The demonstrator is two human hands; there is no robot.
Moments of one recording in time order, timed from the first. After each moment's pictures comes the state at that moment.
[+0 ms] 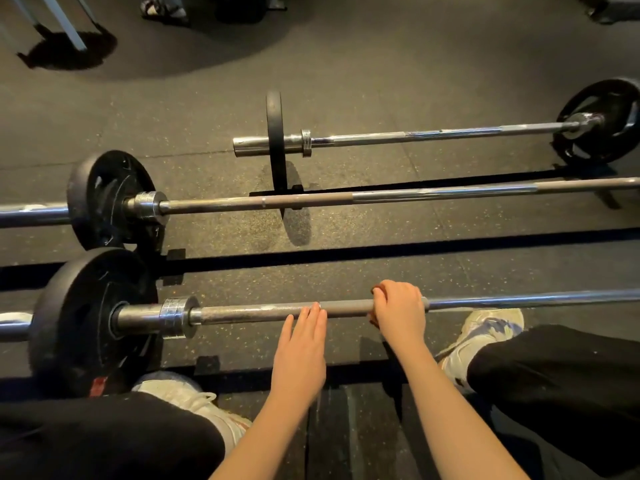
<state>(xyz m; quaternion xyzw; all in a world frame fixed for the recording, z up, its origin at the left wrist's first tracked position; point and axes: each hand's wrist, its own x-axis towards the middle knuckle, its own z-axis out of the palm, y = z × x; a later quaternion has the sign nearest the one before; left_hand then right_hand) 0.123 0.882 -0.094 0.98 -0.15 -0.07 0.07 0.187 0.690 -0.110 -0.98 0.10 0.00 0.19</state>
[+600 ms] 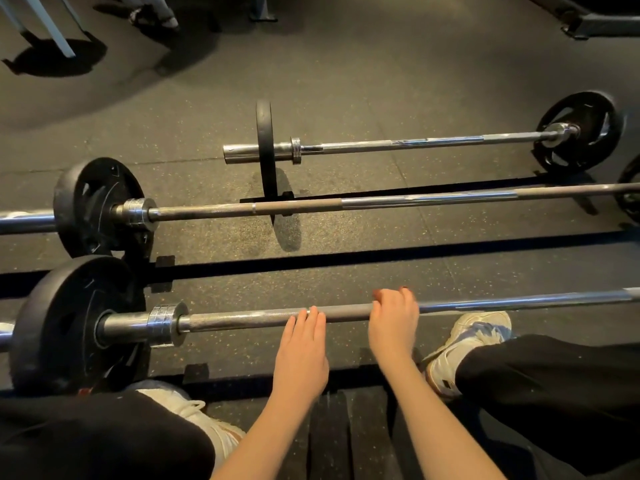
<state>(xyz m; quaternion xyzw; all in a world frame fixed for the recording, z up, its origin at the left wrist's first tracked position) 0.128 0.867 -0.089 0.98 -0.15 -0.08 0.09 0.169 0.698 -0.110 -0.97 0.17 -0.06 0.19</state>
